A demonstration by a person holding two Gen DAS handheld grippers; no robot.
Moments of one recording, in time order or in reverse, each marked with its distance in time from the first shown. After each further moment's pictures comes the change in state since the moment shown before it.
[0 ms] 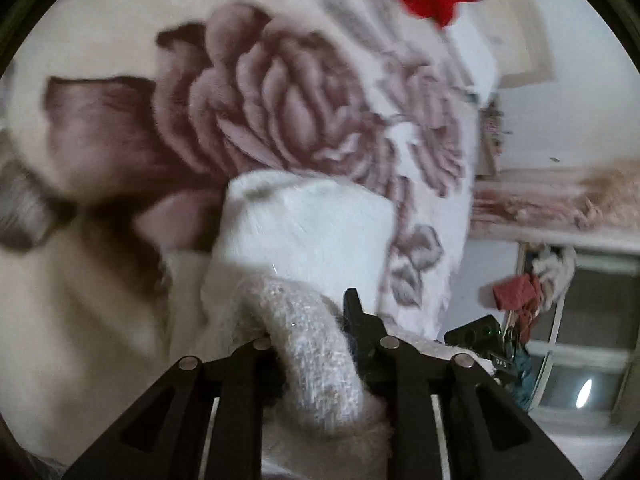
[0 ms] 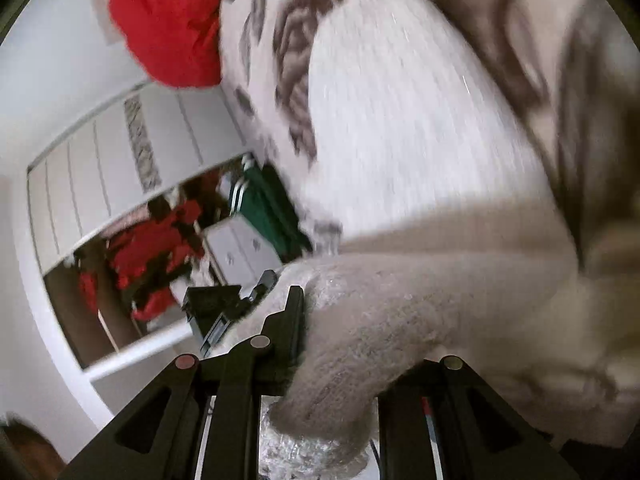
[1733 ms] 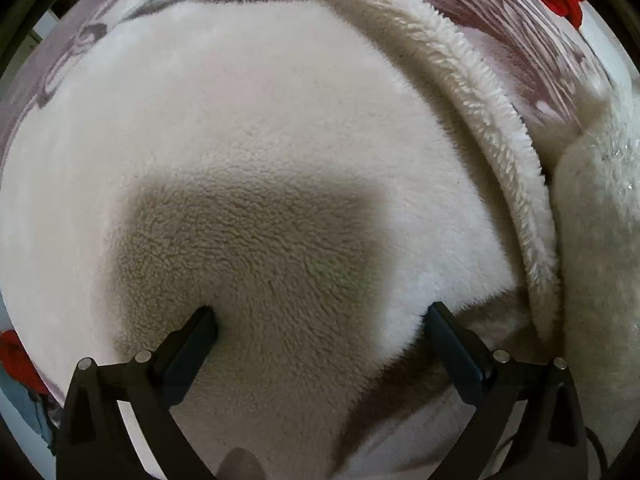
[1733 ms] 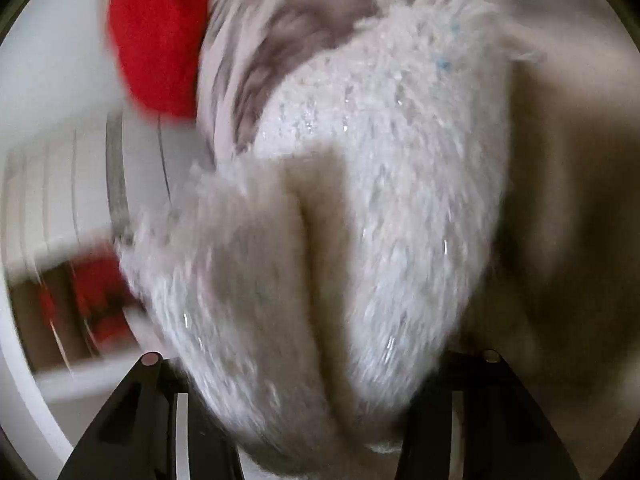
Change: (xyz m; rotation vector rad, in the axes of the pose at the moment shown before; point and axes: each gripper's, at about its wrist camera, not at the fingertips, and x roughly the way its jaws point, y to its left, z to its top) left arm 0.038 0.152 -0.137 -0.100 -0.222 0.576; right arm -0.040 -0.134 -0.030 0.088 -0.331 -0.027
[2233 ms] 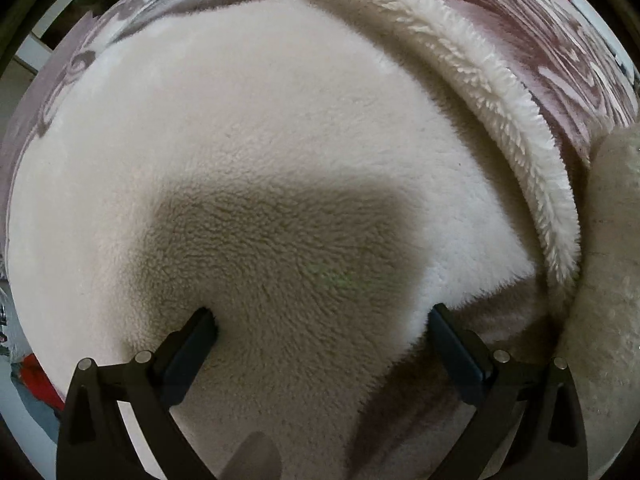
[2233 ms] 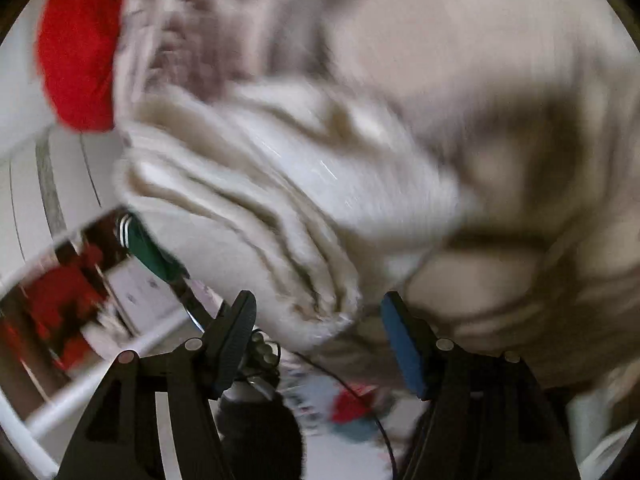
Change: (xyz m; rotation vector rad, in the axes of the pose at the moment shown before) left arm 0.014 0.001 0.016 0.087 -0.038 0.107; right arm -0.132 0.004 -0.052 -0.203 0.125 -0.404
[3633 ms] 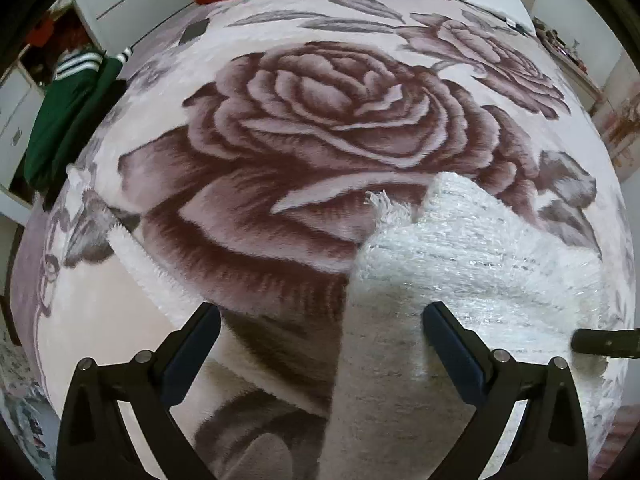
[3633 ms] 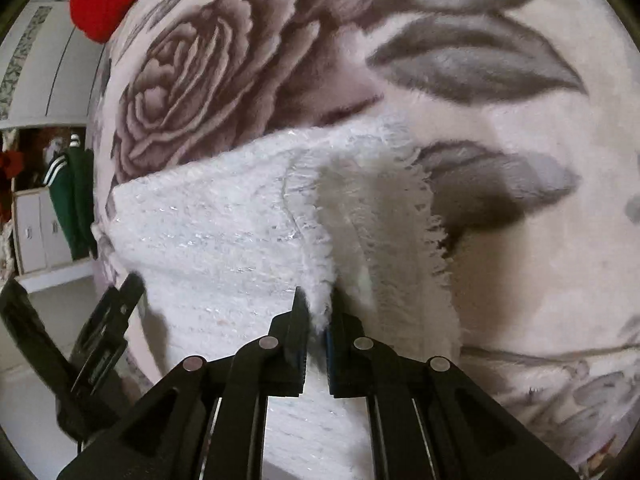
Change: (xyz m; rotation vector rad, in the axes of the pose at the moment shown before) left arm -0.107 -0.169 0.004 0.327 -0.246 -0.045; right arm 0.058 0.108 0.099 -0.341 -0.006 -0.306
